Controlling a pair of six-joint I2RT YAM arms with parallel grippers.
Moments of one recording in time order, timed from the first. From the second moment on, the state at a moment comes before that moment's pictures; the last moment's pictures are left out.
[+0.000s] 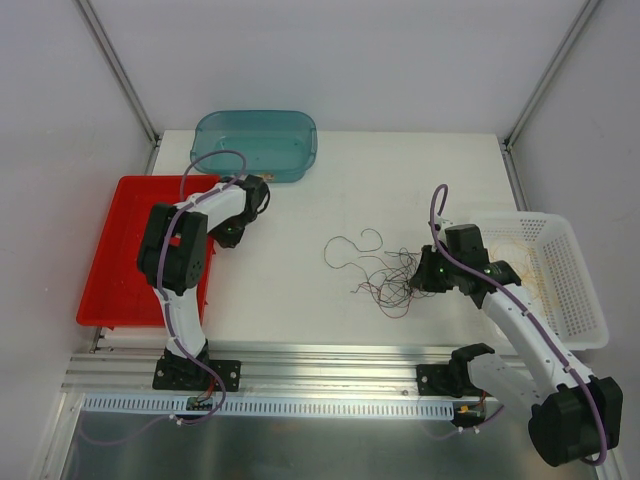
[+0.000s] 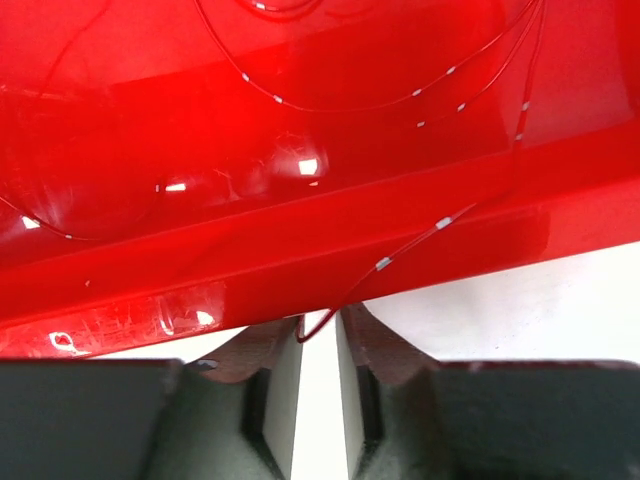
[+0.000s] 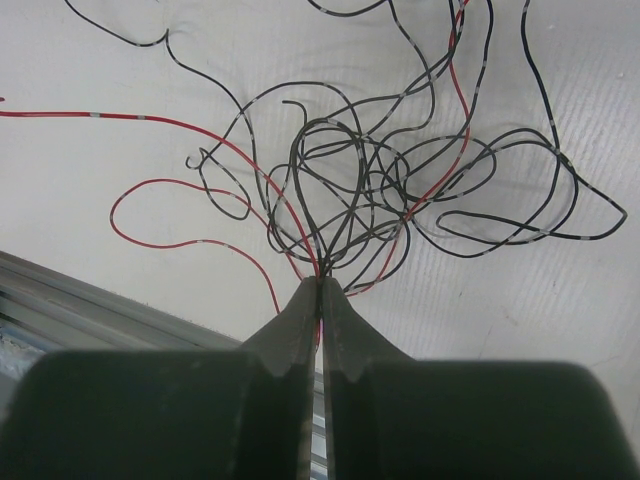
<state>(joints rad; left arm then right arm) -0.30 1.94 1.32 -1.04 -0.70 -1.67 0.30 0.93 0.67 -0.68 -0.22 0.32</state>
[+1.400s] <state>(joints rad) 0.16 1.76 1.32 -0.93 -0.47 -0.39 0.30 0.93 0.72 -0.74 -0.19 0.32</state>
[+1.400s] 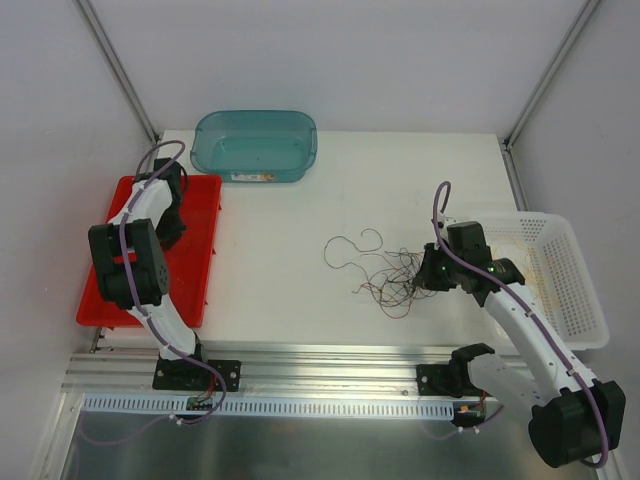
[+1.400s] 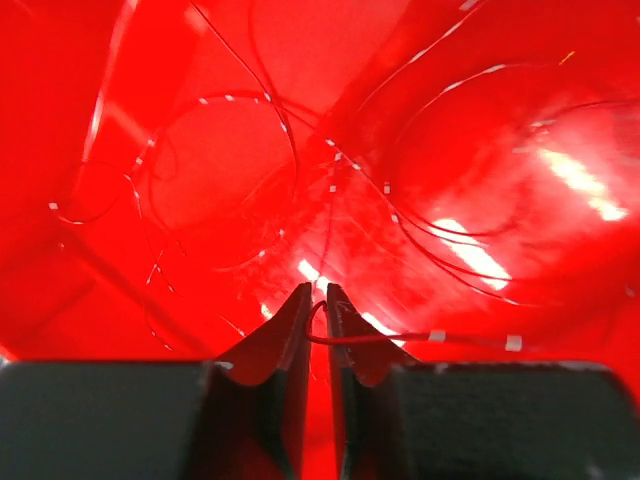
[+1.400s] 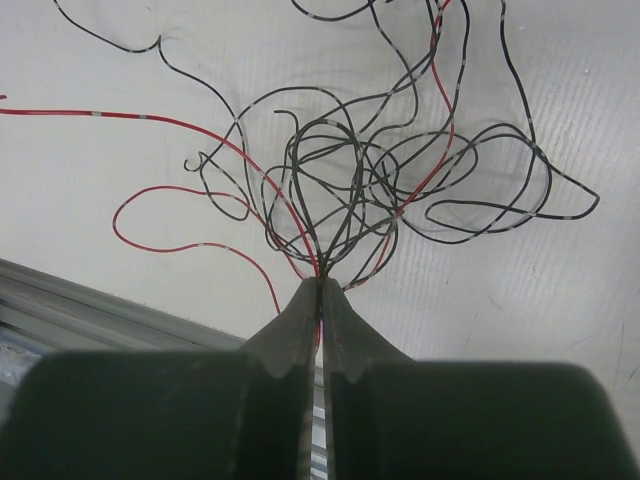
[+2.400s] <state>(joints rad) 0.02 1.25 1.19 -0.86 -0.13 -0.38 0.77 1.34 1.09 -0.65 -0.04 0.46</state>
